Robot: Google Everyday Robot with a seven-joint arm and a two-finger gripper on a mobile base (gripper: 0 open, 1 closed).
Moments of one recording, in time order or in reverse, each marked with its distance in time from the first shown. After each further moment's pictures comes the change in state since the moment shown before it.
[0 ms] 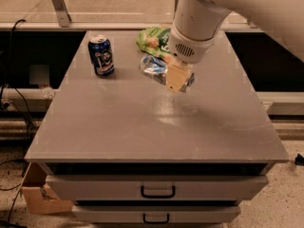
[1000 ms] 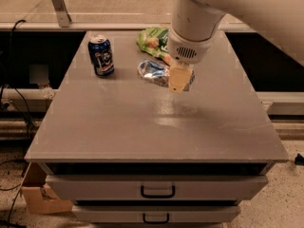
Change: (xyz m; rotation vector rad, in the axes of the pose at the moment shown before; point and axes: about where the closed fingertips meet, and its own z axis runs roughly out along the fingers) arm -0.003 0.001 -0.003 0.032 0.023 -0.197
